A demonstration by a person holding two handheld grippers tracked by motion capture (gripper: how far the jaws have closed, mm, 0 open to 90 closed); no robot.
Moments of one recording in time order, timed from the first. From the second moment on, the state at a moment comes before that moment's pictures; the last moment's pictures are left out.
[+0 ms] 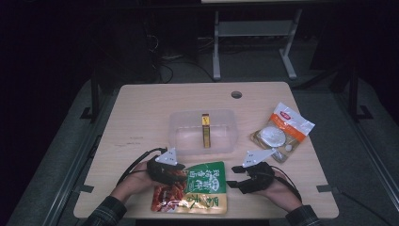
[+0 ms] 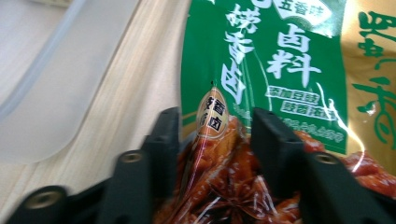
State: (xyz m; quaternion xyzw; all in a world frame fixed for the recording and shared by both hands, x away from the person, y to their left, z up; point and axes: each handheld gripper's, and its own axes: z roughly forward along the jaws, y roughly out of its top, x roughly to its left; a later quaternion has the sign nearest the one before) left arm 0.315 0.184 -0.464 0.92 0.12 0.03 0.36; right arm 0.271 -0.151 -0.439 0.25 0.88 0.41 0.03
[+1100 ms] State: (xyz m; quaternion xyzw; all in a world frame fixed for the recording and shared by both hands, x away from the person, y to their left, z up) left arm 0.307 0.219 -0.426 0.86 0.19 0.01 0.47; right arm 0.273 -0.153 -0.438 0.25 0.87 0.42 0.02
